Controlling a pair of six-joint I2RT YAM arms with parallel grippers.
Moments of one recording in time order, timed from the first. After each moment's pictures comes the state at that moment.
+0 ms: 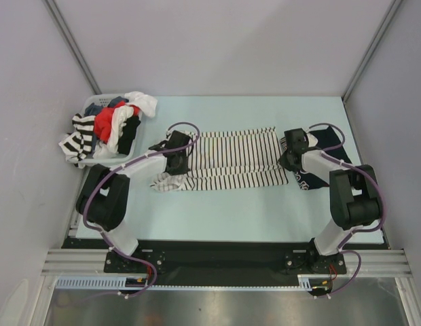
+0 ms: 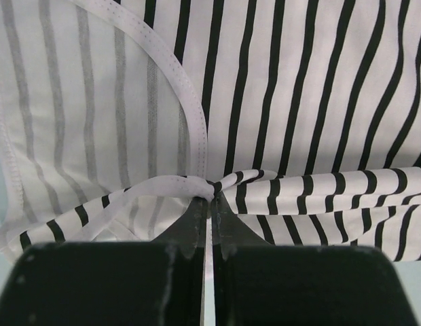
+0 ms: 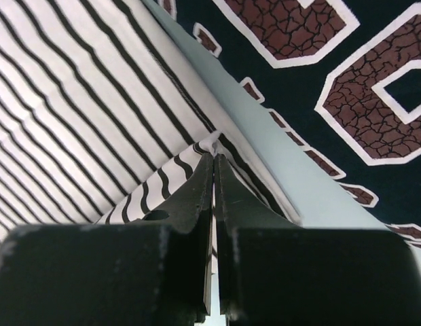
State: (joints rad) left arm -0.46 1.67 1.05 -0.43 -0.21 -0.53; right arm 0.20 1.65 0.96 -0.27 0.22 0.80
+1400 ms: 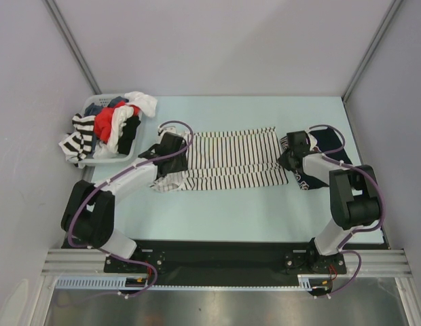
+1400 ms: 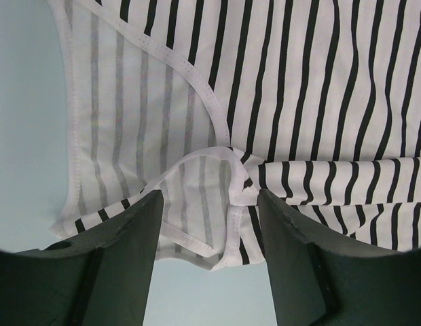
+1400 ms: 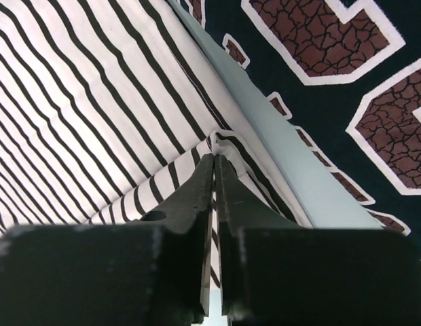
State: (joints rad) left arm -0.45 1.51 0.95 -0.35 -0.31 -0.49; right arm 0.18 1.66 0.90 -0.12 0.15 0.79
